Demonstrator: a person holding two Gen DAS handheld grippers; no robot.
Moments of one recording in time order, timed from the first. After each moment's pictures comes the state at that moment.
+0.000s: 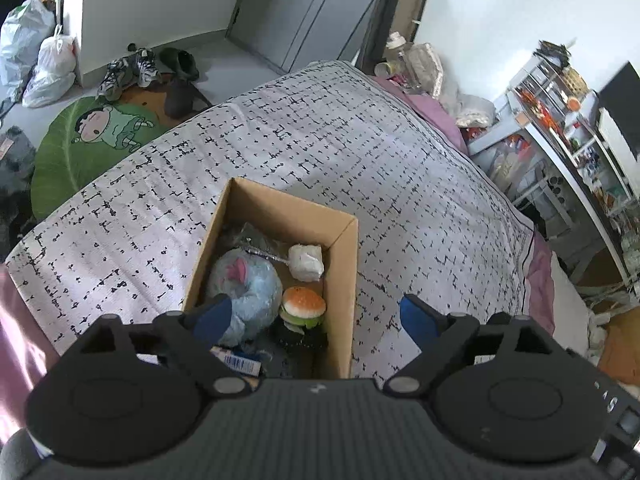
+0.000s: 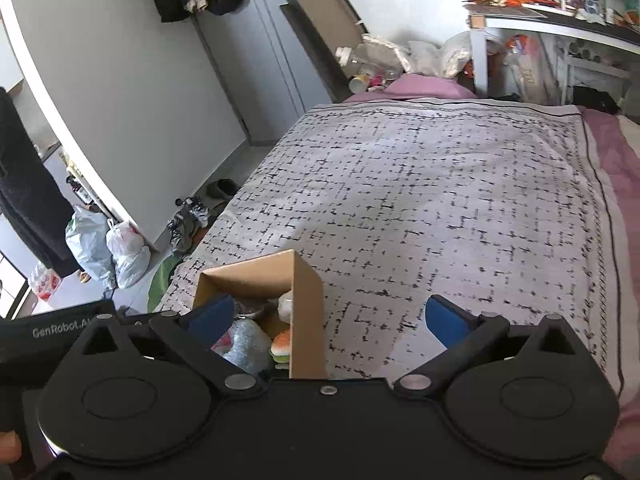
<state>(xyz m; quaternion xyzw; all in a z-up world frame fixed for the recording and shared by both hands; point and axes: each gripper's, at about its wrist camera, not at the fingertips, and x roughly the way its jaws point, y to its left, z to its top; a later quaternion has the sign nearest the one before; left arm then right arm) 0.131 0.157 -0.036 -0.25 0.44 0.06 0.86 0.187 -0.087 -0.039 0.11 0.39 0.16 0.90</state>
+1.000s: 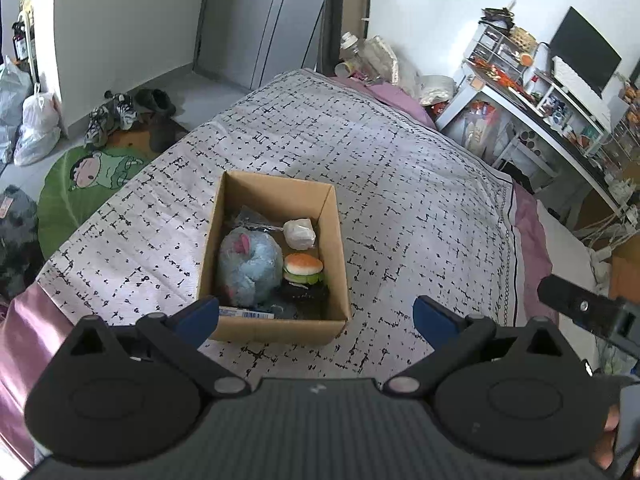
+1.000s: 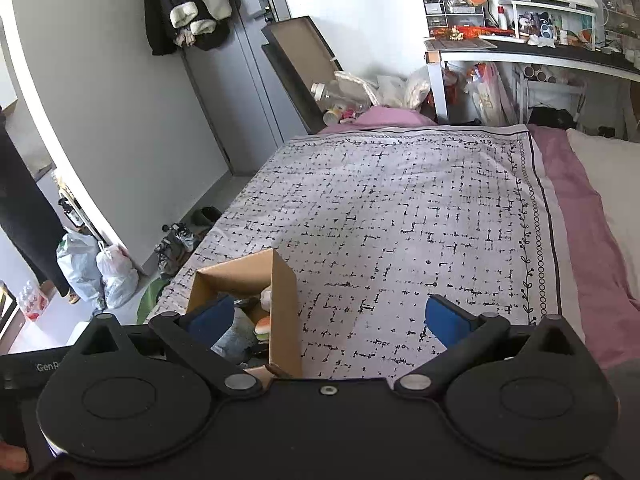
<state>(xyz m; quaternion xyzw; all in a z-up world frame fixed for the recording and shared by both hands) 0.056 0.128 -0.017 -0.16 0.42 0.02 0.90 0.101 -0.131 -0.015 0.12 0.34 0.13 0.92</state>
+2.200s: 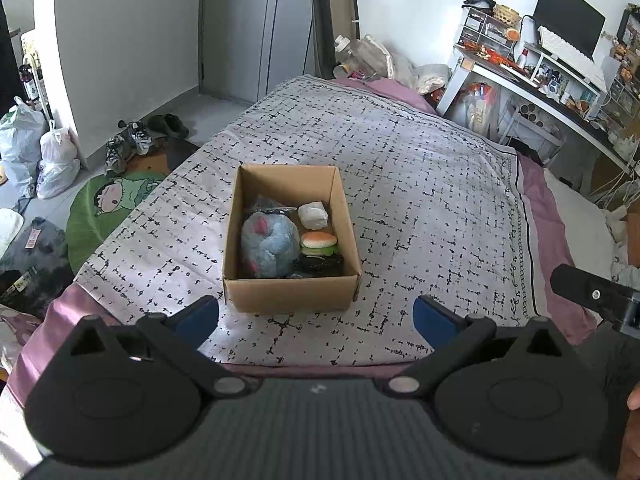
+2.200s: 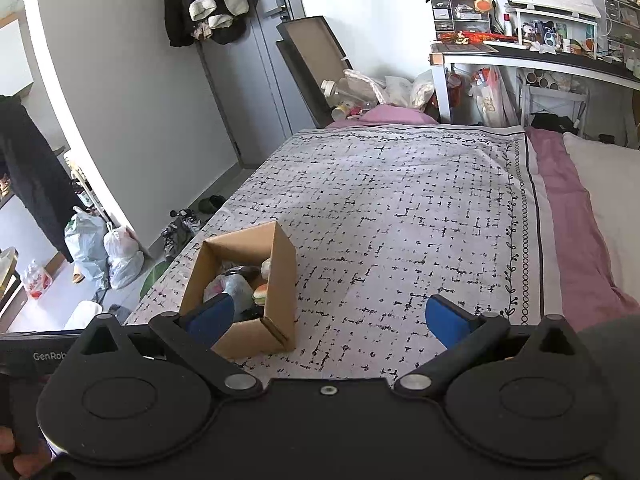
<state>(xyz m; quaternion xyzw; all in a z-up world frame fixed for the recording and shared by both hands) 0.003 0.101 -0.012 -0.09 0.41 0.04 0.91 0.056 -0.150 -0.023 0.09 0.34 0.15 0.92</state>
